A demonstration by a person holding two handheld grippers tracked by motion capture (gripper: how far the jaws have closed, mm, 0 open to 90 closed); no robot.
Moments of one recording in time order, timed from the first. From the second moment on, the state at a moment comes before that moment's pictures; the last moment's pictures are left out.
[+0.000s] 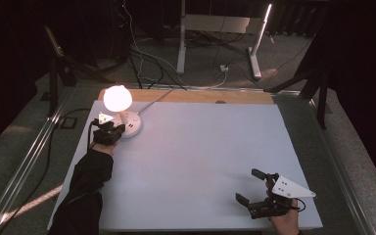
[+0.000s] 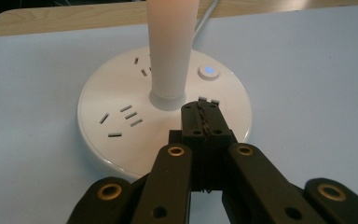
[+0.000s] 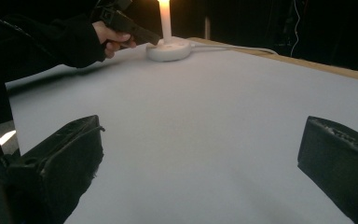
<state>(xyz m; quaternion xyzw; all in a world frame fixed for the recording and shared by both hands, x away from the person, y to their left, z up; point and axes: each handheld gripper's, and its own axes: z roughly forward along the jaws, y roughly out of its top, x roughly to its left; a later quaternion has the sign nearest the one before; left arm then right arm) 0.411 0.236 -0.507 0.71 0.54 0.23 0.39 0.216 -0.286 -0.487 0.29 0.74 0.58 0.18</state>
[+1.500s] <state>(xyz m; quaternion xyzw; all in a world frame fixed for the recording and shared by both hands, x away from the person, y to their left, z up) 0.407 0.237 -0.489 0.72 0.52 0.23 0.40 0.215 -0.286 -0.486 0.29 0.74 0.58 0.18</state>
